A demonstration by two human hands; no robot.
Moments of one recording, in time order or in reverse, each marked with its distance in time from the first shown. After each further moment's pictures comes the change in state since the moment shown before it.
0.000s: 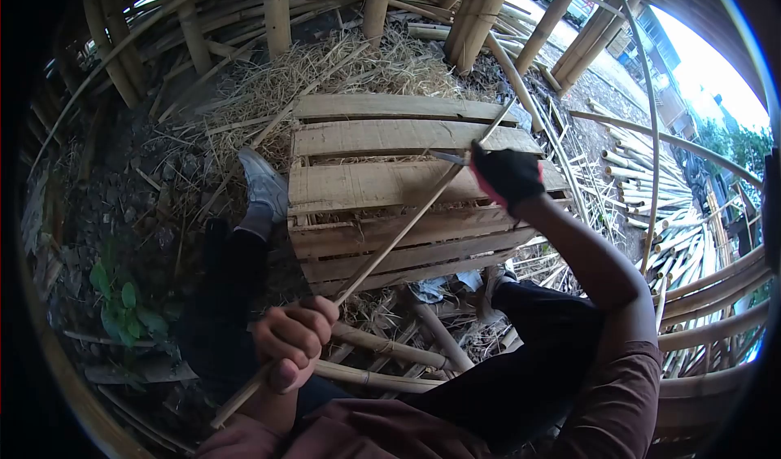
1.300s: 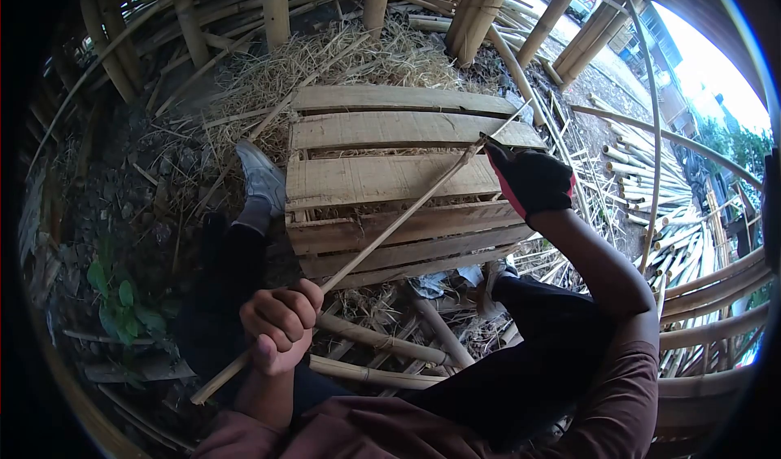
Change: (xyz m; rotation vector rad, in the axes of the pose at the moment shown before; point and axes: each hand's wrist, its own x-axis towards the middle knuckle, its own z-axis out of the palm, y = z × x) left_hand 0.005 -0.010 -0.013 -0.056 0.095 -0.001; right_hand -0.028 0.011 -0.020 -0.095 0.047 0.208
